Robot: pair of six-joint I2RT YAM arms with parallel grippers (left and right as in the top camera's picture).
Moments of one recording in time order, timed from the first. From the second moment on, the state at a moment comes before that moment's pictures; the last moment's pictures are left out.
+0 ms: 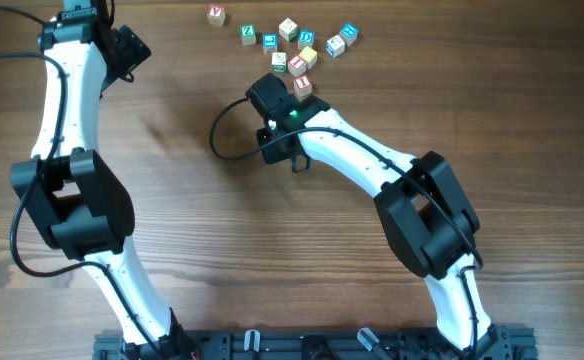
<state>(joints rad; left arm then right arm) 0.16 2.15 1.96 -0.95 -0.18 -0.57 0.69 2.21 1.69 -0.71 0.04 0.33</state>
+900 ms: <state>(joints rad) 0.16 2.15 1.96 -0.95 -0.18 -0.57 0.69 2.21 1.69 -0.70 0.04 0.33</state>
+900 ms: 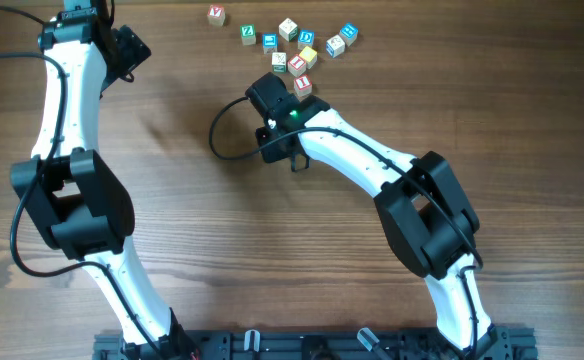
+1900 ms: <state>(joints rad) 0.16 2.15 1.96 -0.95 -0.18 -0.57 0.51 2.14 1.69 -0.81 -0.07 0.34</state>
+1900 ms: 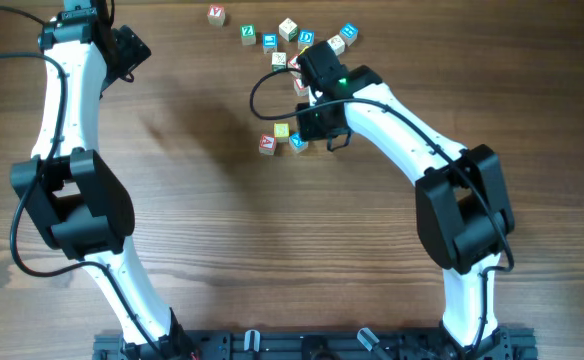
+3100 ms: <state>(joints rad) 0.16 2.15 1.96 -0.95 -0.18 -0.57 0.48 2.32 1.69 -0.22 0.11 0.23</state>
